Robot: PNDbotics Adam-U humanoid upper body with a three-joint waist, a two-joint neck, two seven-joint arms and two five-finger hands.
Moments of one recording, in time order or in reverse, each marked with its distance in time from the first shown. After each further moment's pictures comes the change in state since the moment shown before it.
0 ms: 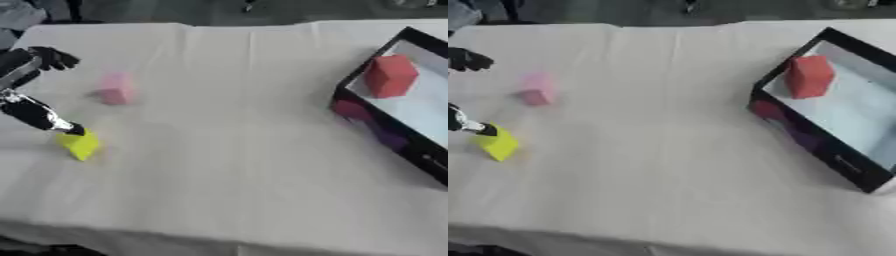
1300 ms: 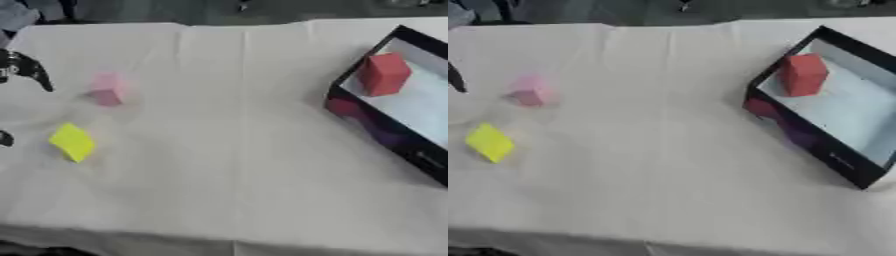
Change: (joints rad) left arm -0.089 0.083 0.037 0.084 -0.252 -0.374 -0.433; right arm -0.035 -0.044 -0.086 0.103 -0.262 0.043 -0.057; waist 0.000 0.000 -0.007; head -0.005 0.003
